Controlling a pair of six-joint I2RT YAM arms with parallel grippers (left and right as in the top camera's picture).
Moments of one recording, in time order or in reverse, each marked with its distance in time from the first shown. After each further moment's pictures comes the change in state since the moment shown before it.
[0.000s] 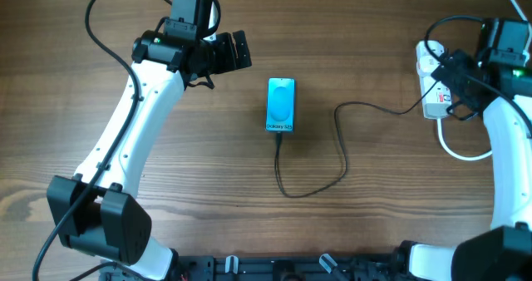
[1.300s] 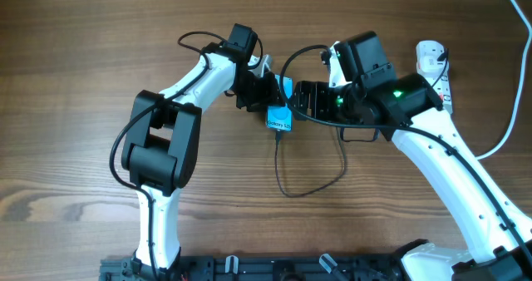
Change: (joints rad) left arm -0.094 0.477 0.007 0.087 0.456 0.061; right arm 0.660 -0.031 0.000 -0.014 -0.502 -0.042
